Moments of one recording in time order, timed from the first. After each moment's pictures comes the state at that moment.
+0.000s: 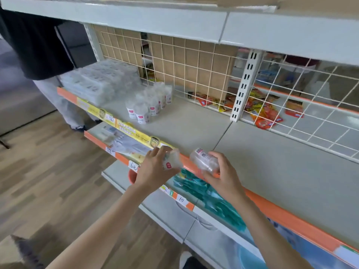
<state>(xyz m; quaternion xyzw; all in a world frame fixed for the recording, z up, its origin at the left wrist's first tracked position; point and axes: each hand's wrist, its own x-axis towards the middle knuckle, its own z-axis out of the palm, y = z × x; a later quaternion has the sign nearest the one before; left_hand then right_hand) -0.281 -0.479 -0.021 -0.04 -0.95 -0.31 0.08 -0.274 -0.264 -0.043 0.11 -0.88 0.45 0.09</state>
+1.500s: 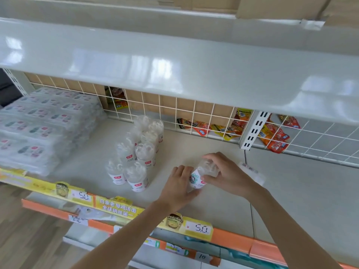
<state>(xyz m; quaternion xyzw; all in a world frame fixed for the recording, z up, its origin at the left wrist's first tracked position) -0.513 -0.512 -0.069 -0.33 -0.89 -0.32 -0.01 -0.468 -0.340 -0.002 0.05 -0.94 0.33 0.00</state>
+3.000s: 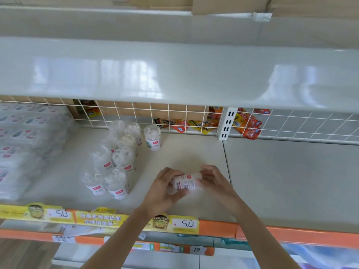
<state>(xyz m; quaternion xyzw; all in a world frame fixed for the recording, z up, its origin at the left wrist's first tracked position) -0.507 -0.517 -0.063 -0.38 -0.80 -0.46 -0.07 -0.418 -0.342 -0.046 -0.15 -0.77 0.62 0.04</state>
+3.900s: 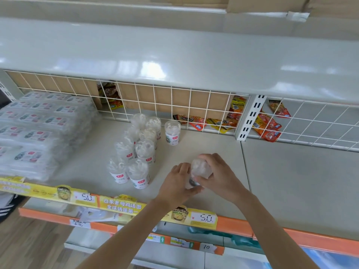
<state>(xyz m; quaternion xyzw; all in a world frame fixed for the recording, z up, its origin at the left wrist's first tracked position) -0.503 -0.527 -0.054 -0.34 -0.87 -0.35 -0.04 -0.447 -0.381 -0.017 -0.03 -0.93 0.34 0.08</state>
